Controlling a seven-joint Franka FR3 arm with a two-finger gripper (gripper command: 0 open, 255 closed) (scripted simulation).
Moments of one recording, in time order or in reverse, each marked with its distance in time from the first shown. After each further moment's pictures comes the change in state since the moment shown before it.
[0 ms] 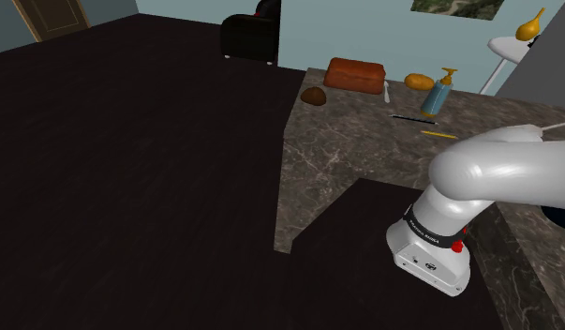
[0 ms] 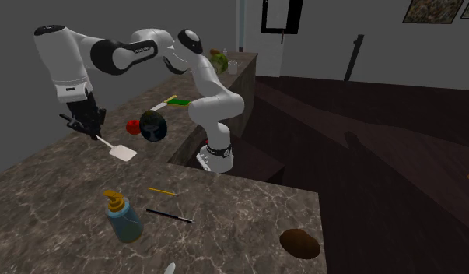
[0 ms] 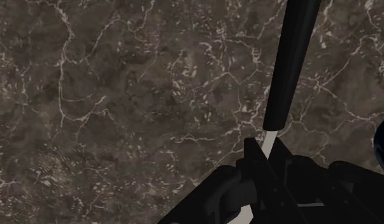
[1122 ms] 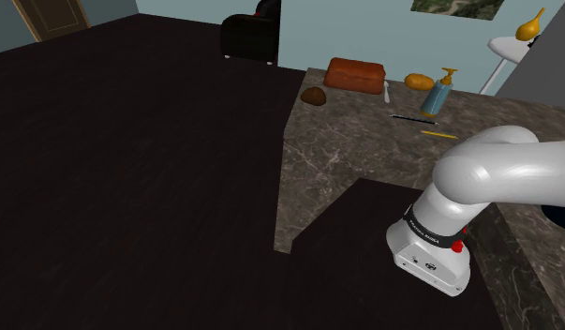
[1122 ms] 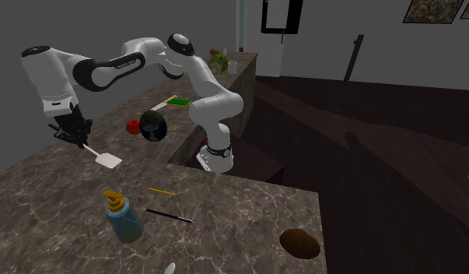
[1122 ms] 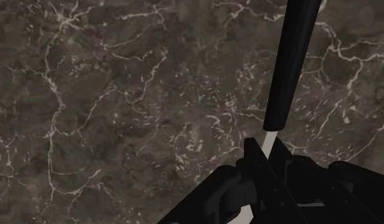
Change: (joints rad) arm 0.105 -0.009 -0.233 0.138 -0.124 0.085 -0.118
